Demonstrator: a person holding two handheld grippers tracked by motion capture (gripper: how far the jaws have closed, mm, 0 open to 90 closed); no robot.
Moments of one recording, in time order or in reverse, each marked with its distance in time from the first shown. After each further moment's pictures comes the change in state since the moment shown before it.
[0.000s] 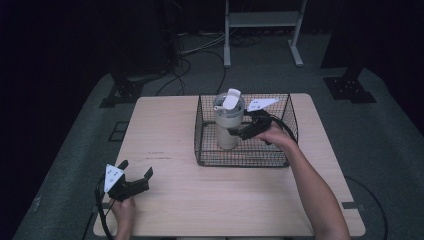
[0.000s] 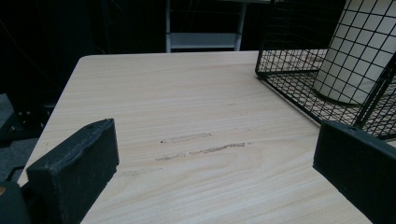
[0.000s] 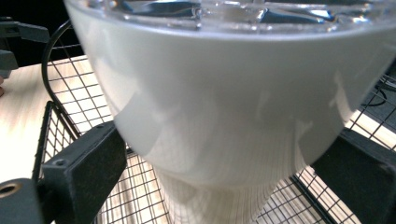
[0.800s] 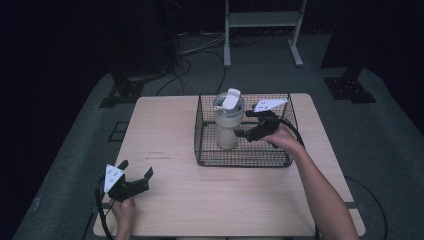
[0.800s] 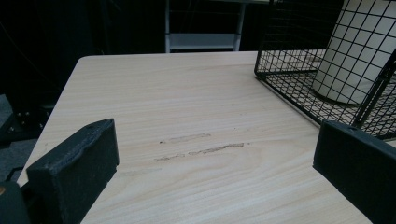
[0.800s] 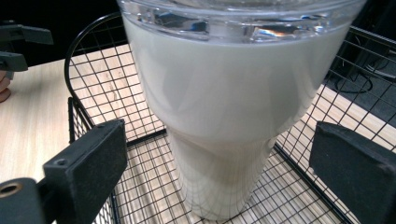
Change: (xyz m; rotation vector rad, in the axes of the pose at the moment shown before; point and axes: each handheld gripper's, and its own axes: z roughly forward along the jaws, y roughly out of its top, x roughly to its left) left arm 0.000 0.000 0.000 -0.001 -0.003 0.003; right arm 0.011 0.003 -0.028 0.022 -0.044 0.030
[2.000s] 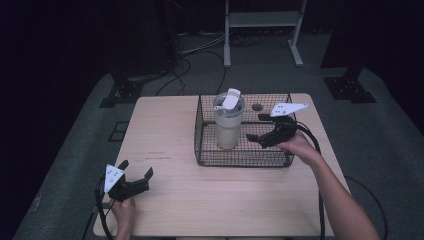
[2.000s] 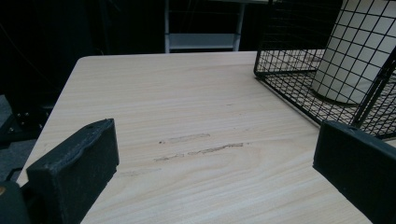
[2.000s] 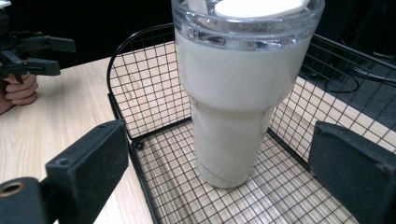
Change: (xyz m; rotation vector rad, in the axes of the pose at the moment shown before) left arm 0.000 0.000 0.000 -0.001 0.000 0.002; right arm 0.023 -0.002 -0.056 -0.026 -0.030 0.019
